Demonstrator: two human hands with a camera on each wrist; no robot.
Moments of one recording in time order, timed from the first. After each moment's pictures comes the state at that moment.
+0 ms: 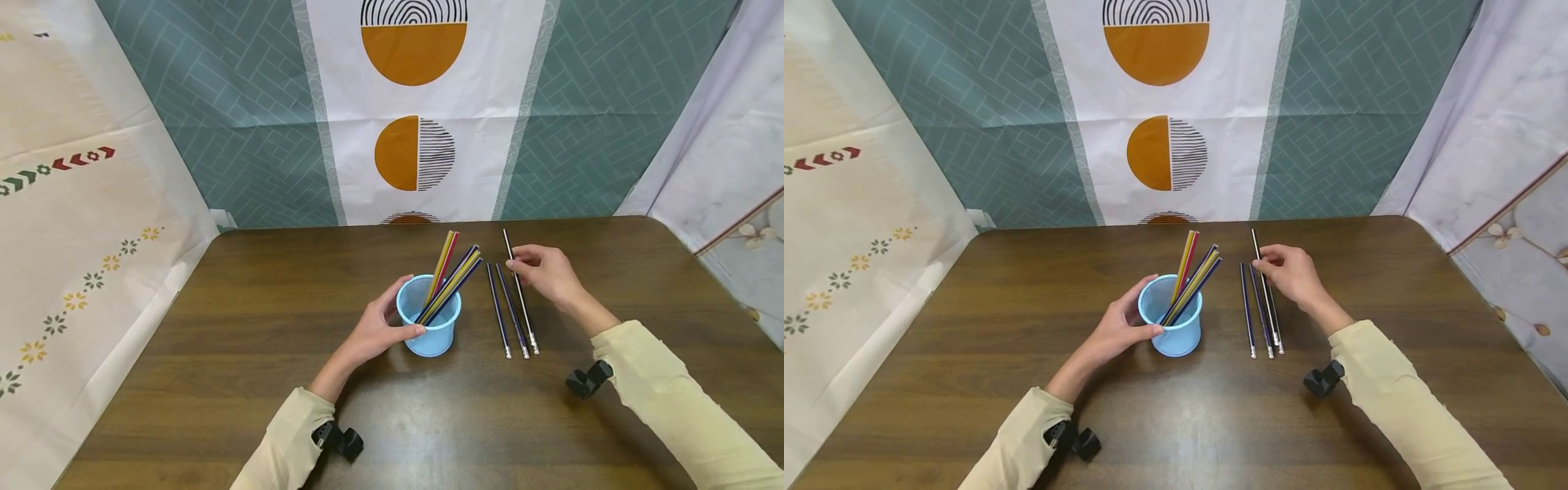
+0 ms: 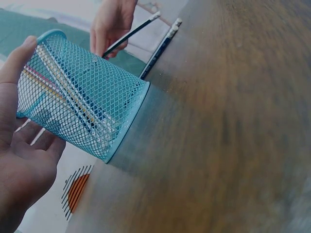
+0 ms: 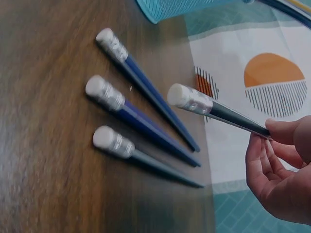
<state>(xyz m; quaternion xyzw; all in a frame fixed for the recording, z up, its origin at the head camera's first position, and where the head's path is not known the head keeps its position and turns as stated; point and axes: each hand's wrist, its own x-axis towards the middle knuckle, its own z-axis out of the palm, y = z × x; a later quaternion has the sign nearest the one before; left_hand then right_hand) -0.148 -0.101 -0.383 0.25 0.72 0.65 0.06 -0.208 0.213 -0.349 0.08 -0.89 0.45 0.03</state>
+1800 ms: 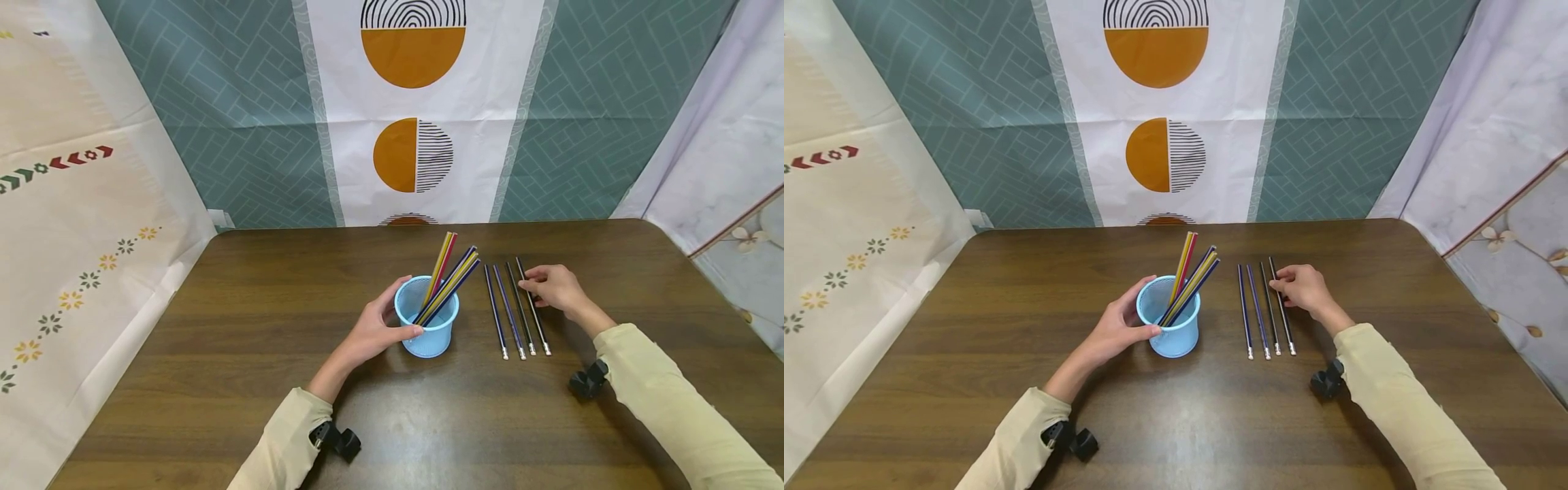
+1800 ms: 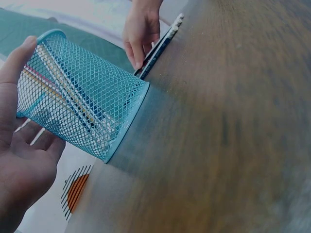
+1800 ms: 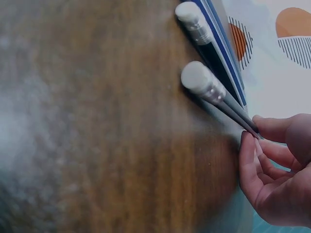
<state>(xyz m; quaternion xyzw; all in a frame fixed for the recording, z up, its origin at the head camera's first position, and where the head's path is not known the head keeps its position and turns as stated) -0.150 -0.101 -0.385 0.25 0.72 0.64 0.07 -0.216 0.248 -0.388 0.02 -0.90 0.43 -0.08</state>
